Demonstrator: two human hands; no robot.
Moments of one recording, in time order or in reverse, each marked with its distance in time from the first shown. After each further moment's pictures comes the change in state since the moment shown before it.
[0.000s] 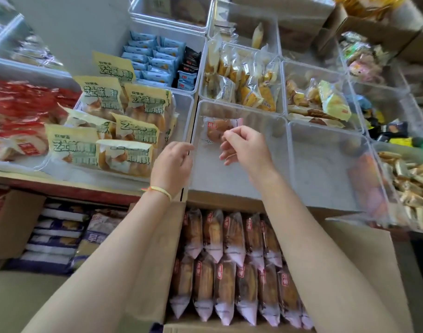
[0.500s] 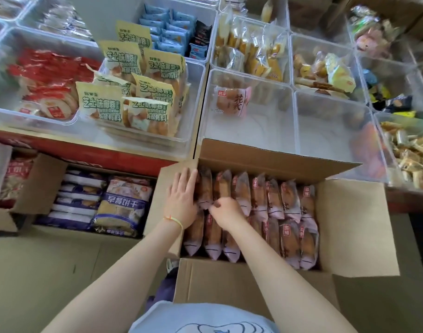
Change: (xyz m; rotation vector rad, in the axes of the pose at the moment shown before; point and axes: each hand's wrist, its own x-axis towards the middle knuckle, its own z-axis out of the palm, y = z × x) left_hand -0.190 -0.045 0.025 0.284 -0.426 -0.132; right_hand -0.152 0.174 0.058 -0.730 -0.238 0.414
